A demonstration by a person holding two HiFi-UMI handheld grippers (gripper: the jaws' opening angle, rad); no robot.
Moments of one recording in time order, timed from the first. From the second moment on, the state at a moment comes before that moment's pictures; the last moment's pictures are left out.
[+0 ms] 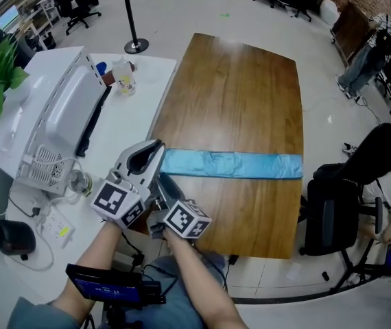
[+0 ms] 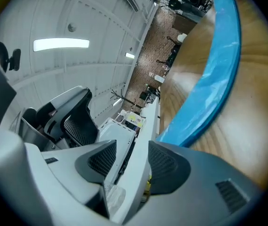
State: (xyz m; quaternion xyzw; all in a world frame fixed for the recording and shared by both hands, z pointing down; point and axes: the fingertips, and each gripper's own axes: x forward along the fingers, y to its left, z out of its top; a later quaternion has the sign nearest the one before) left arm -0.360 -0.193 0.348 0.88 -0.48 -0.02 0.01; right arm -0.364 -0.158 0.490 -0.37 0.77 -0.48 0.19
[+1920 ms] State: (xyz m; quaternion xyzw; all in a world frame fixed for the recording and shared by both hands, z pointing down) left arm -0.277 -0.228 0.569 0.81 -0.45 0.31 0.22; right arm -0.019 -0.227 0.579 -0.45 0.78 -0.19 -0.39
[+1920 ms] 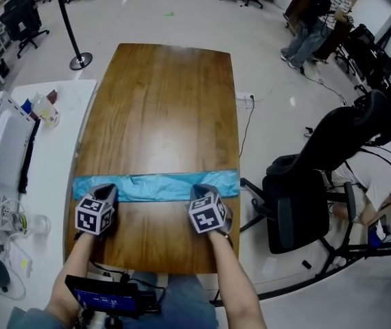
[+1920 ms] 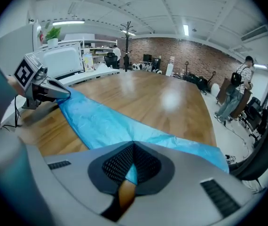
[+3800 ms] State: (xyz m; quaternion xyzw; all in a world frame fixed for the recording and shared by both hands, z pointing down) left arm -0.309 -0.227 0.481 0.83 -0.49 0.21 0.13; right arm 0.052 -0.203 0.495 -0.59 0.77 -0.15 -0.22
